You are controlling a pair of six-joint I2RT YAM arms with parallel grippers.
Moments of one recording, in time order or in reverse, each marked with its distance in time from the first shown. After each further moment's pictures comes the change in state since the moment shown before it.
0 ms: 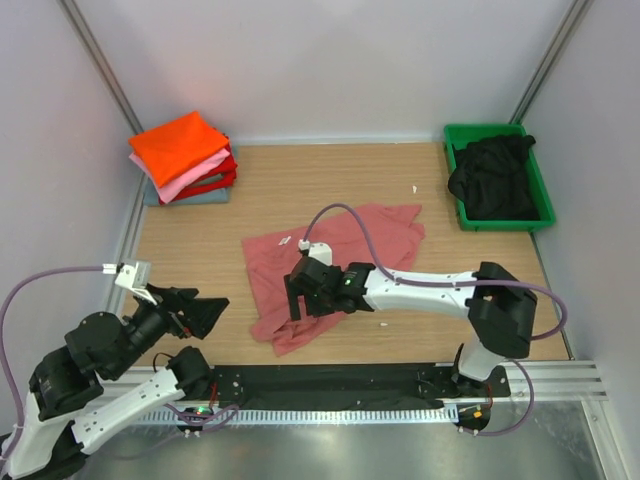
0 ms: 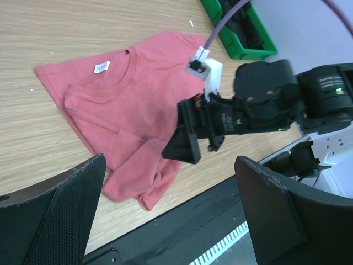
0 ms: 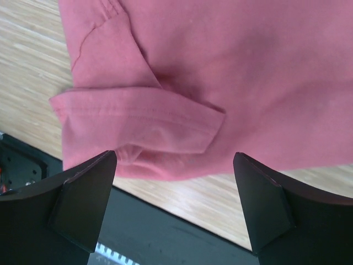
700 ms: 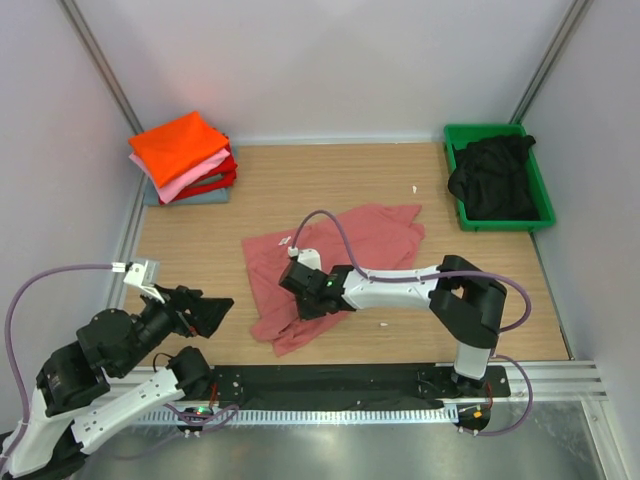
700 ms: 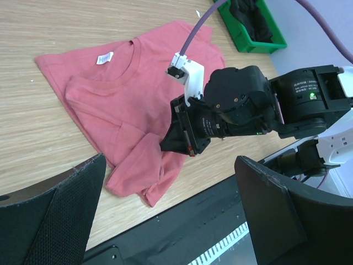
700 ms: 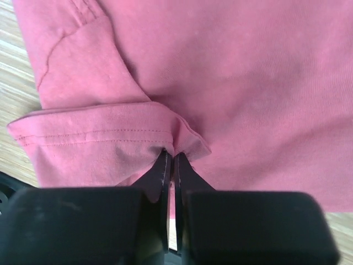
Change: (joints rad) left arm 0.000 0.006 -0.031 0.002 -0.003 -0.020; right arm 0.000 0.180 0.038 0.069 -0.008 -0.037
